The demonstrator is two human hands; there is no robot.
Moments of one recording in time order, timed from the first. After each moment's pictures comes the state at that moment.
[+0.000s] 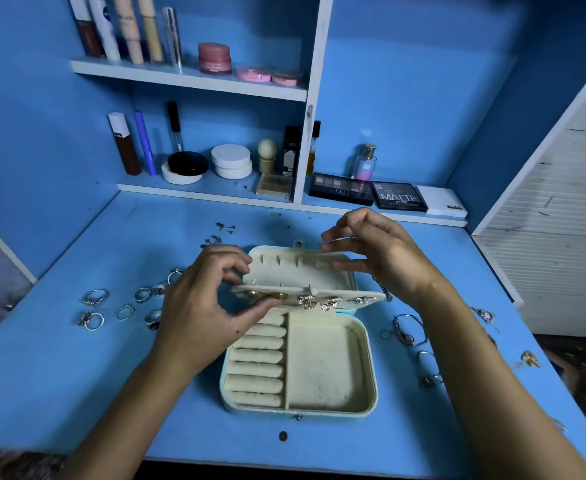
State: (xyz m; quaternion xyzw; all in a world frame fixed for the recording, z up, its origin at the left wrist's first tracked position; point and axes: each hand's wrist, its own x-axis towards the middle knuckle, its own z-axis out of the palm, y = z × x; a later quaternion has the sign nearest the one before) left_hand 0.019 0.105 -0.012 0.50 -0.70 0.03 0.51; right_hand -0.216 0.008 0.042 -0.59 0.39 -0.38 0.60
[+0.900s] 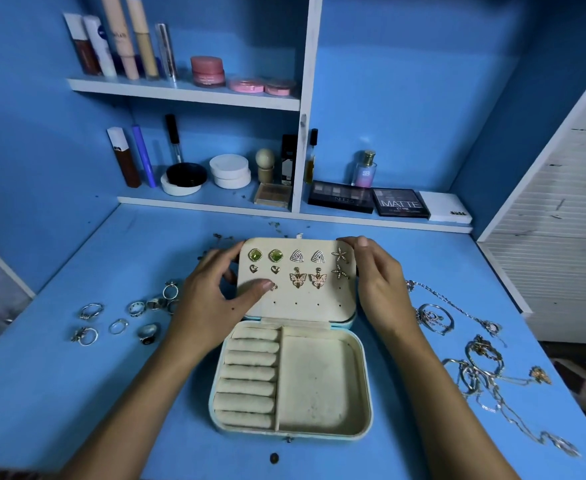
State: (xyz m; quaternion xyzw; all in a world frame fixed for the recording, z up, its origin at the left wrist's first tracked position) left_hand 0.018 0.068 -0.026 0.62 -0.60 -0.16 0.47; right_hand -0.207 0.019 0.000 -0.58 0.49 -0.49 0.42
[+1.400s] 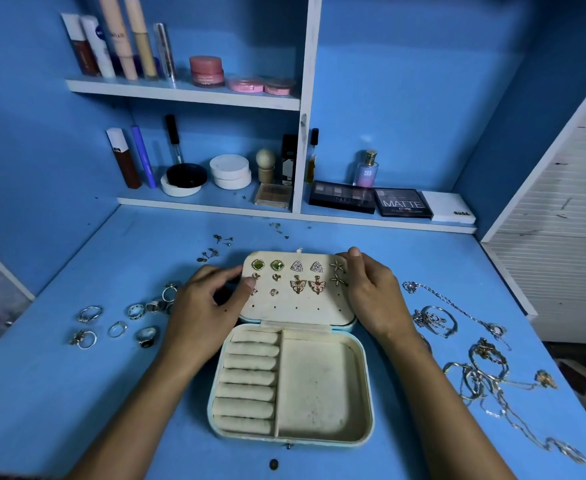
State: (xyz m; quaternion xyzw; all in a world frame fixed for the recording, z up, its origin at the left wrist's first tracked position) left_hand 0.019 0.073 -0.033 0.66 -0.56 -0.15 0.48; right_hand -0.207 0.008 -0.018 -0.63 0.56 -0.40 0.35
